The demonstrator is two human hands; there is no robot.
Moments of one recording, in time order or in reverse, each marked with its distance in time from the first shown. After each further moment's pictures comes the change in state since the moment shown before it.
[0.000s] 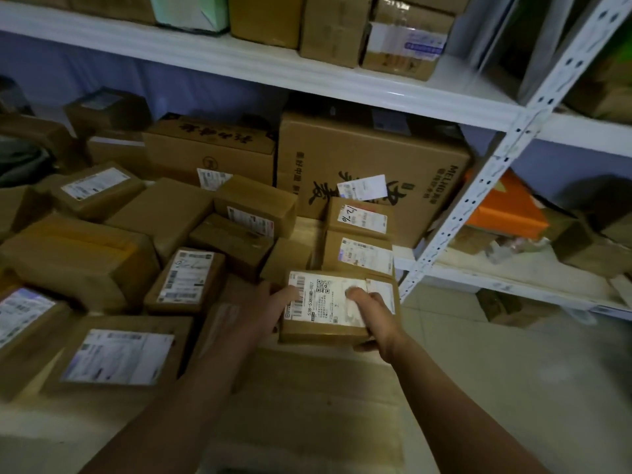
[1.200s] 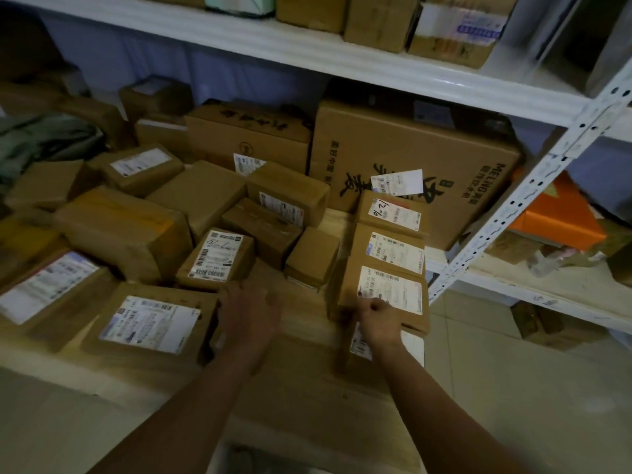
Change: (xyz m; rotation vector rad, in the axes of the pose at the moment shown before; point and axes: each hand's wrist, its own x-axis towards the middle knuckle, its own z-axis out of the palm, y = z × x) left_hand 0.011 -0.063 -0.022 0.864 0.585 0.120; right_hand 0.012 0.025 0.041 -0.139 0.173 -0.151
